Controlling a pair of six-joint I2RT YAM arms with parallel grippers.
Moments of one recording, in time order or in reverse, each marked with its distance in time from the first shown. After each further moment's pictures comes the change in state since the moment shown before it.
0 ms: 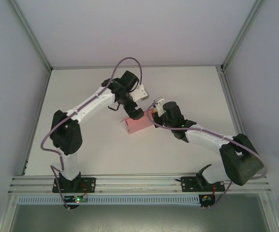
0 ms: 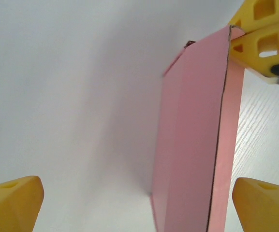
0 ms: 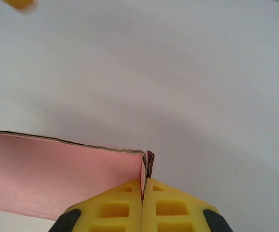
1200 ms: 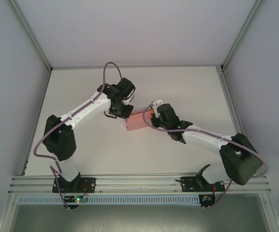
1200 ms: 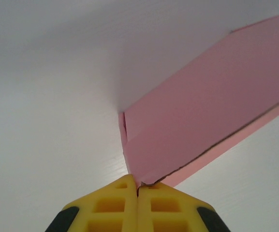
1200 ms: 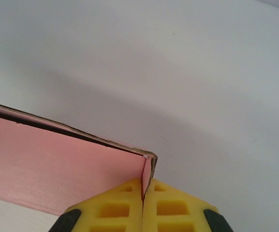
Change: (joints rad) left arm -0.008 -0.053 -0.097 -0.127 -0.078 -0.695; right arm 0.096 -0.002 0.009 -0.045 0.214 0.015
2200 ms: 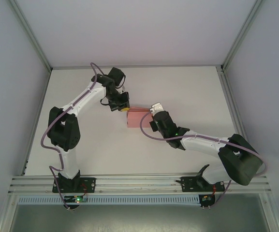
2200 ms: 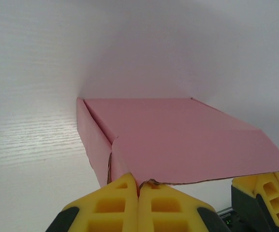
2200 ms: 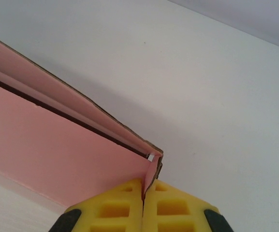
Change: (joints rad) left arm 0.159 0.118 0.116 0.018 0.310 -0.368; right arm 0.089 -0.002 -0.077 0.114 0.197 0.000
